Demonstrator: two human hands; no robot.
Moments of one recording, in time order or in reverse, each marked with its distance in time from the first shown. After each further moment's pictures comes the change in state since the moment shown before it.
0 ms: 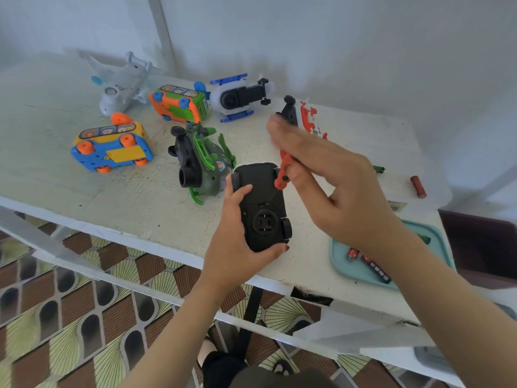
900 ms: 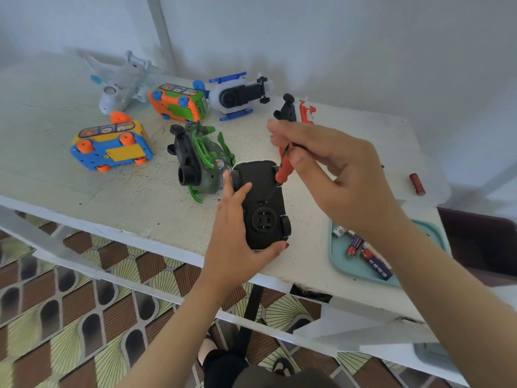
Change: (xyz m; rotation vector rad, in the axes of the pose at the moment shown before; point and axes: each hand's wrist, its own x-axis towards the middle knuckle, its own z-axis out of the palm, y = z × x) left_hand -0.002 -0.001 0.004 0.194 0.061 0.122; right_hand 0.005 0.003 -0.002 0.147 0.047 0.128
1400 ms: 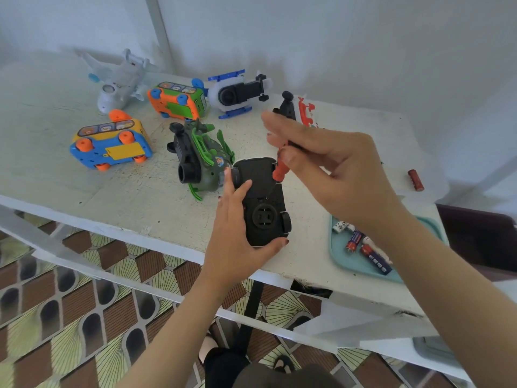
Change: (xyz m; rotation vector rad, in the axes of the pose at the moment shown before) left_hand -0.001 -0.002 0.000 0.007 -0.005 0.024; right_hand 0.001 -0.005 0.000 0.115 -0.043 0.075
